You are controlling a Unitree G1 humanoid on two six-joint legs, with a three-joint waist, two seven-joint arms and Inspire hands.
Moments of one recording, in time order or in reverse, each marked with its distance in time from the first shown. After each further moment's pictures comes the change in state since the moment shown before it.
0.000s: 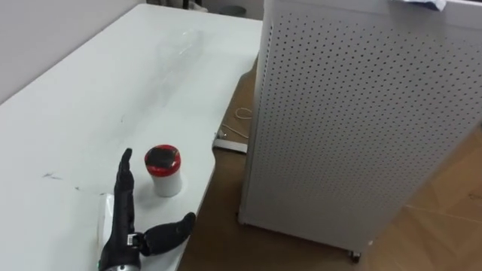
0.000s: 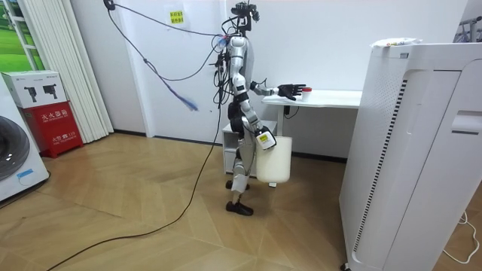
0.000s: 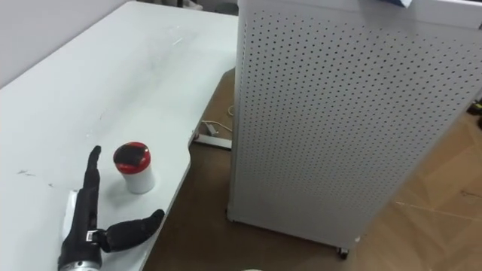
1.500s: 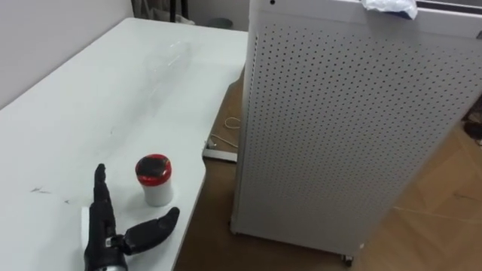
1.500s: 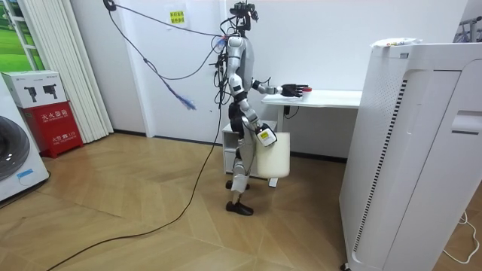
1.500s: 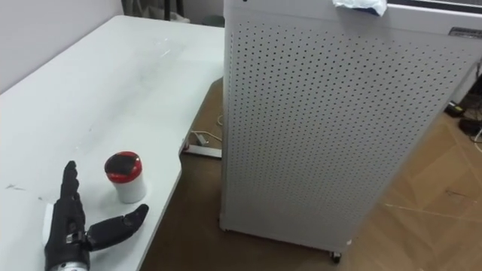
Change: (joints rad) left arm -0.048 0.010 0.007 0.001 -0.269 0.028 -0.021; right arm 0.046 0.031 0.000 -0.122 -0.115 0.015 0.017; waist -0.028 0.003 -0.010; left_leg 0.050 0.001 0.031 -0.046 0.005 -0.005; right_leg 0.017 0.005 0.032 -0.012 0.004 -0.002
